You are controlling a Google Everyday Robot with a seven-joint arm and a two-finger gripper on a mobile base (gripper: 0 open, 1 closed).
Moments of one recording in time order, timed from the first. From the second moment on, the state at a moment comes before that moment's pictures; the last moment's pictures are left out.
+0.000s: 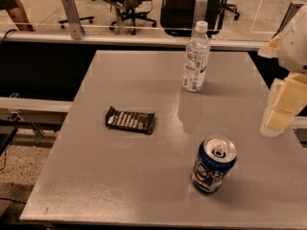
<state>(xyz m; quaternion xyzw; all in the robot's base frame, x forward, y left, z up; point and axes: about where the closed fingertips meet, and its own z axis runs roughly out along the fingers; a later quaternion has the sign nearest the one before) 0.438 -0.217 0.976 -0.60 0.78 -0.03 0.16</state>
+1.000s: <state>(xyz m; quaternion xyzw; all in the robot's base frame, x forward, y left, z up) 0.492 -0.210 0.979 -0.59 0.78 -0.02 0.21</state>
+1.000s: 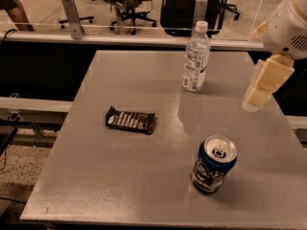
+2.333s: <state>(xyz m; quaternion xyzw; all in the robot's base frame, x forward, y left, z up) 0.622 -0.192 0.964 -0.49 0.81 0.10 0.32</state>
